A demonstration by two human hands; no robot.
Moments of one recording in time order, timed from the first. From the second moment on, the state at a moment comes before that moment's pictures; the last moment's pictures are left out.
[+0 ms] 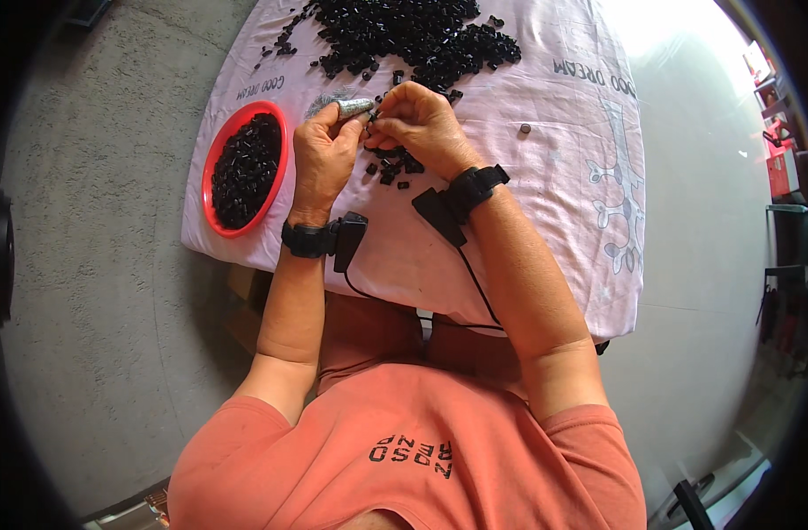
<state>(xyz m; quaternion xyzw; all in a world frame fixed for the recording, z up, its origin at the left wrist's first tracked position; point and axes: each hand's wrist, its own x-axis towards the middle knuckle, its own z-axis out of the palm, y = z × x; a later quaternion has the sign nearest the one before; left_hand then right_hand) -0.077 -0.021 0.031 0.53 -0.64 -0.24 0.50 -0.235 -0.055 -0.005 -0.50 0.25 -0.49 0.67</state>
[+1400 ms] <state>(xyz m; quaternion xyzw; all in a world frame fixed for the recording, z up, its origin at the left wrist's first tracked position) -0.091 -0.019 0.061 0.48 -0.77 -0.09 0.40 -0.248 -0.055 -0.001 -0.42 0.27 -0.48 0.72</state>
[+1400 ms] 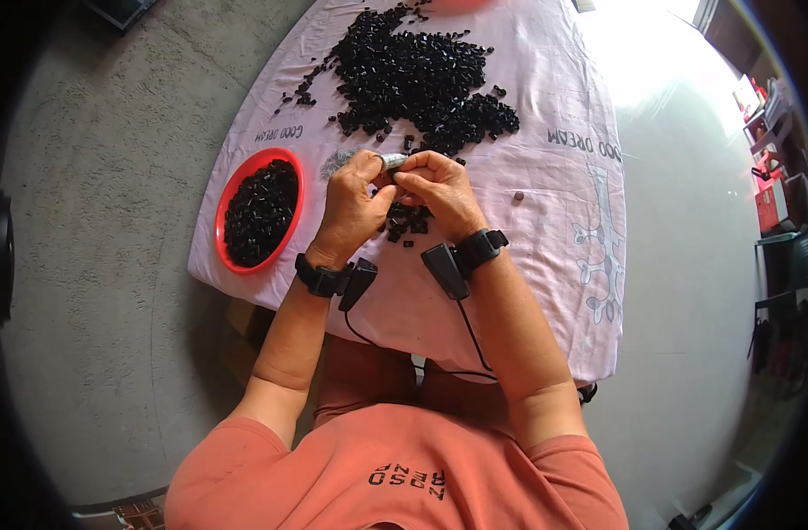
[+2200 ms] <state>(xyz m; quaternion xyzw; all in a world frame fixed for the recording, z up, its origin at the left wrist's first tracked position) -0.087 -0.020 0.058 0.47 -0.77 -0.11 0.42 -0.247 -0.054 -0.002 -0.43 0.26 -0.50 0.70</state>
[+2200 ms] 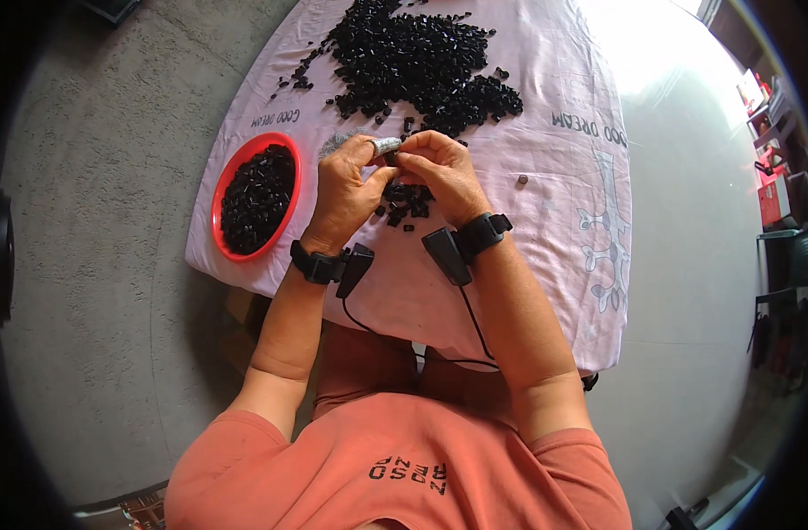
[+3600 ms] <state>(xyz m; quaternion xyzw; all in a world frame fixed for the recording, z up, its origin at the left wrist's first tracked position) -0.077 -0.018 0.059 0.50 -0.74 -0.17 0.42 -0.246 -0.052 0.004 -0.46 0.26 -0.47 0.70</state>
